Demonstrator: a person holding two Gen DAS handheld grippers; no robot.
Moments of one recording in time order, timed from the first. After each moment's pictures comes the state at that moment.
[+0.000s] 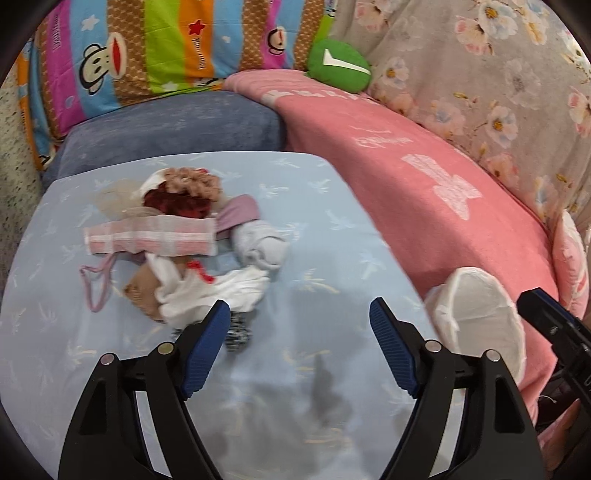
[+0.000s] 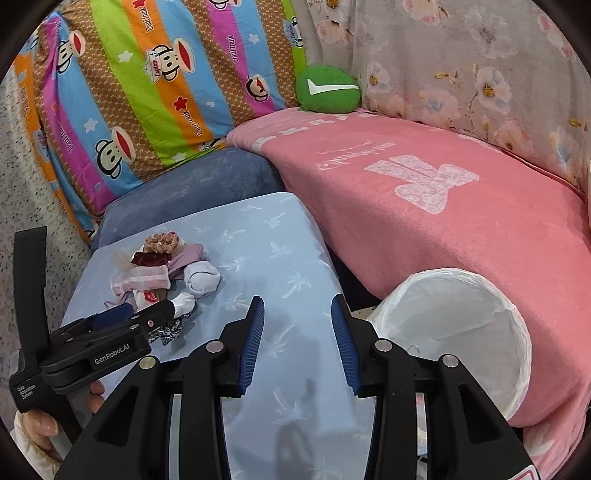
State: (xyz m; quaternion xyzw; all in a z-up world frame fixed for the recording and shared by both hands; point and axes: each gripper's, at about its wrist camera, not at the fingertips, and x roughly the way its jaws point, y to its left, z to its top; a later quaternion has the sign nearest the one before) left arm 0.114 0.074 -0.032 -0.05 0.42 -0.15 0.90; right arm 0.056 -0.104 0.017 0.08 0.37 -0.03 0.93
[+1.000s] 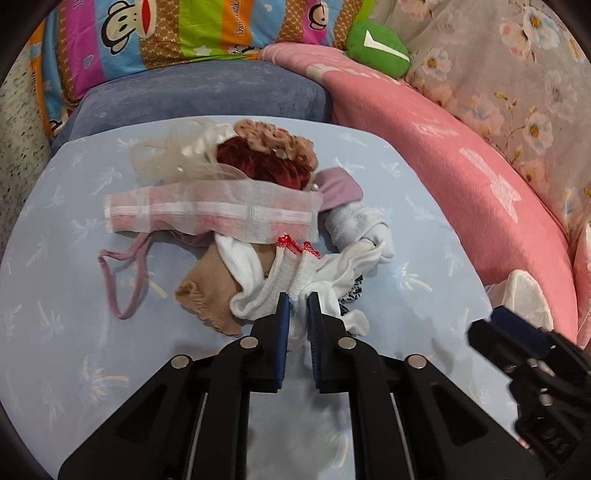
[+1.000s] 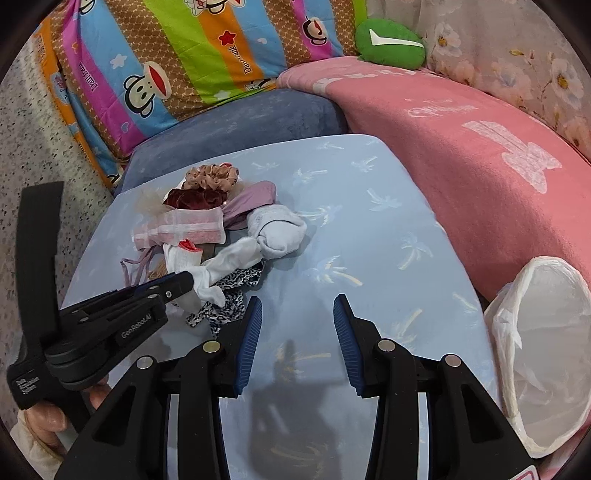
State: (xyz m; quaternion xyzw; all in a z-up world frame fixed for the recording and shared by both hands) left arm 0.153 0.148 -0.076 -0.08 0.45 -0.13 0.88; right arm 0.132 0.001 -0.056 0.06 0.45 0.05 0.89
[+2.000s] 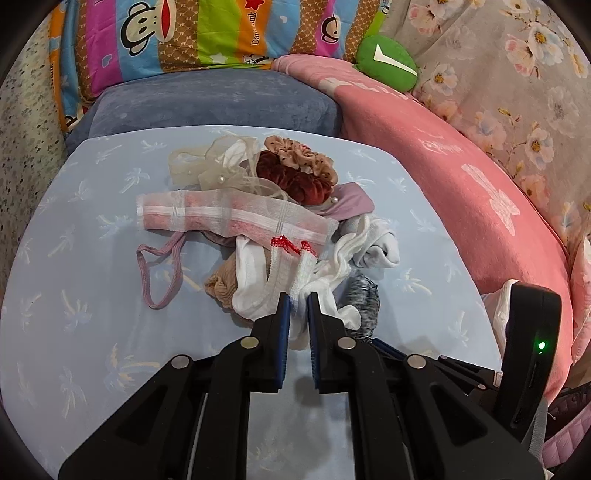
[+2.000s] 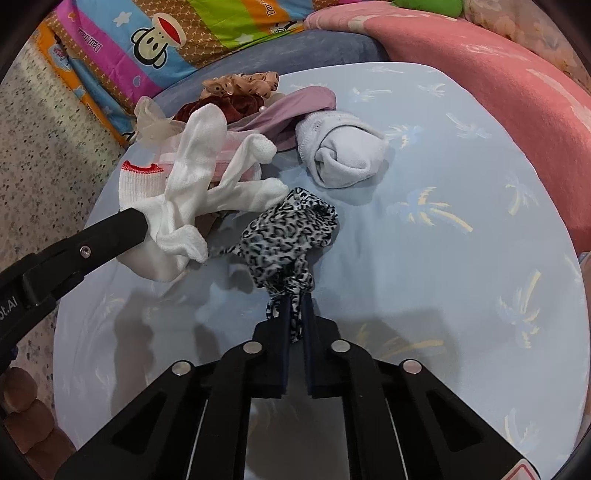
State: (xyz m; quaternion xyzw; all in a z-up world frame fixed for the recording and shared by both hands) left arm 0.142 0.163 -0.063 -0.09 0.44 -0.12 0.88; right arm 0.157 0.047 -0.127 0.08 0.52 0.10 0.84
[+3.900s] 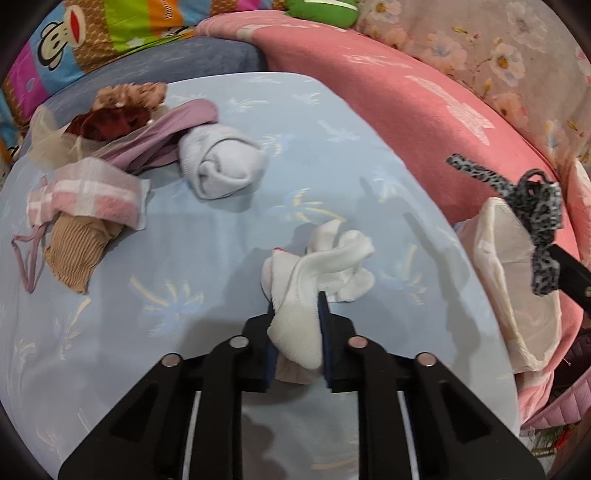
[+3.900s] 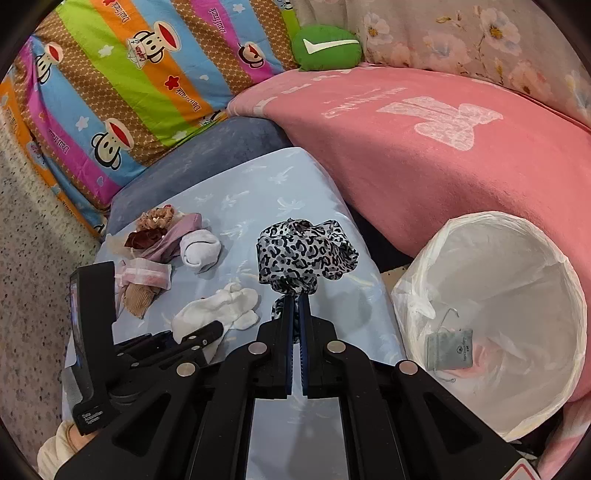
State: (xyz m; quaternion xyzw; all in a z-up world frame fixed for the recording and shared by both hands) left arm 0.125 0.035 -0.107 -0.01 0.50 -0.19 0.85; right arm 0.077 -0.120 -0.040 0.15 0.42 -0.01 0.90
